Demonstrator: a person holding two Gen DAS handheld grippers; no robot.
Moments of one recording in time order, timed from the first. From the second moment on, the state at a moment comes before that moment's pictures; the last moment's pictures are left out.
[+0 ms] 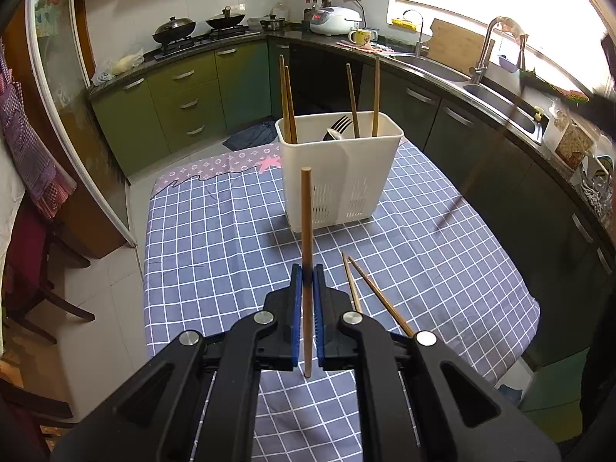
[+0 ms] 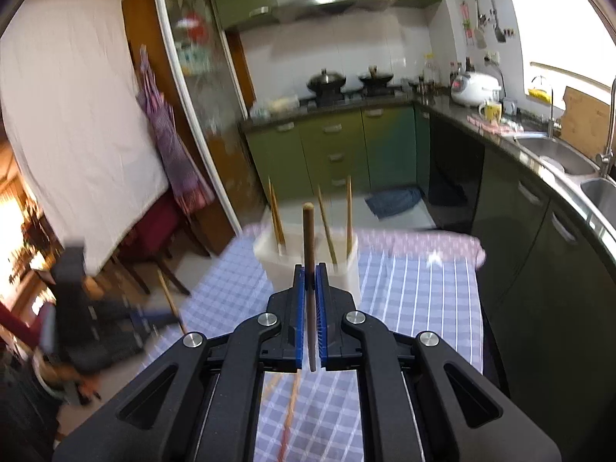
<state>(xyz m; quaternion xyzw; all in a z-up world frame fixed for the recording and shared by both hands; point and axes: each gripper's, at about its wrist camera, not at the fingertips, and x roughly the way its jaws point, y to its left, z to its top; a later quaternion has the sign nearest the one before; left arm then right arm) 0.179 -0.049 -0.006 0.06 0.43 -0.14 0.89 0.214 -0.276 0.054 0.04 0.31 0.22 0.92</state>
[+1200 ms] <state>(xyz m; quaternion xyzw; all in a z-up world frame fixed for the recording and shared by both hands) 0.181 -0.047 0.017 0.06 0.41 -0.14 0.90 0.253 -0.255 0.009 0.04 0.35 0.21 0.91</state>
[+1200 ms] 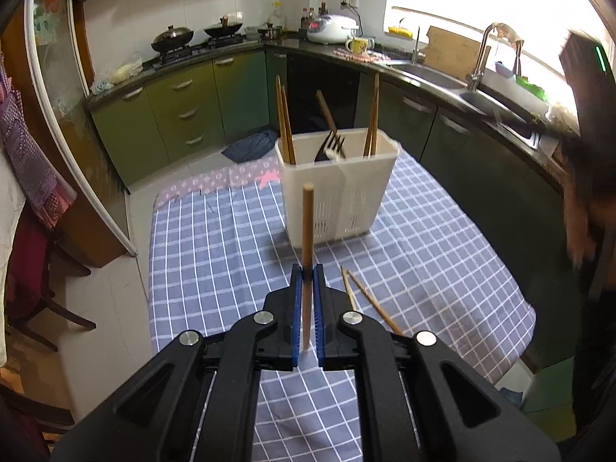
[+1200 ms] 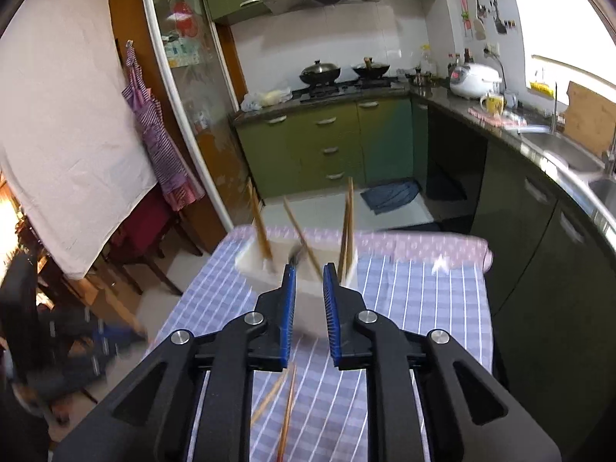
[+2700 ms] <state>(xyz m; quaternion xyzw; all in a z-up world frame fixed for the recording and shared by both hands) 0.299 -0.084 0.062 0.04 0.39 -0.10 0.91 0.169 -0.328 -0.130 0.09 0.47 0.18 0.86</state>
